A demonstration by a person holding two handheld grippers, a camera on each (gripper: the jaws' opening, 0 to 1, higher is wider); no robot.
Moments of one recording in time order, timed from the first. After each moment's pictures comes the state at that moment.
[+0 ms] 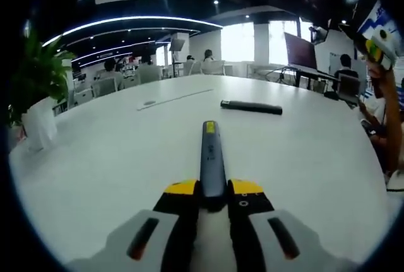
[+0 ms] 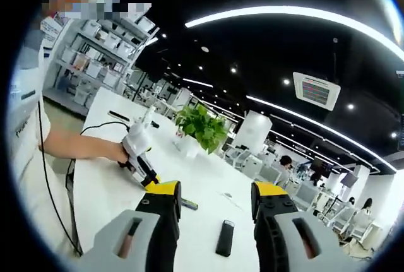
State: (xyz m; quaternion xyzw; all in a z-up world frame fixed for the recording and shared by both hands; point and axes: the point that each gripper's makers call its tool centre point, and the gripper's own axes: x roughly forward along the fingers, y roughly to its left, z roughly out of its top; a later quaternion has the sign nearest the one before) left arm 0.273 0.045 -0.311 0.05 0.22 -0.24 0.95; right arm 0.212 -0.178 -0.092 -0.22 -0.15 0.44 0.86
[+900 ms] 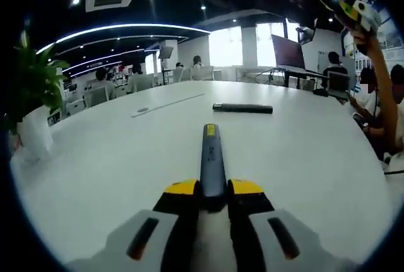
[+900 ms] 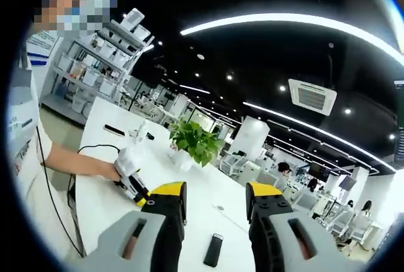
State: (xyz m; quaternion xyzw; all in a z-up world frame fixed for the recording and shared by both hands) left arm 0.279 0.050 -0.309 0.08 0.18 -0.27 0.94; right arm 0.207 -0.187 -0.030 -0.22 -0.14 0.44 0.86
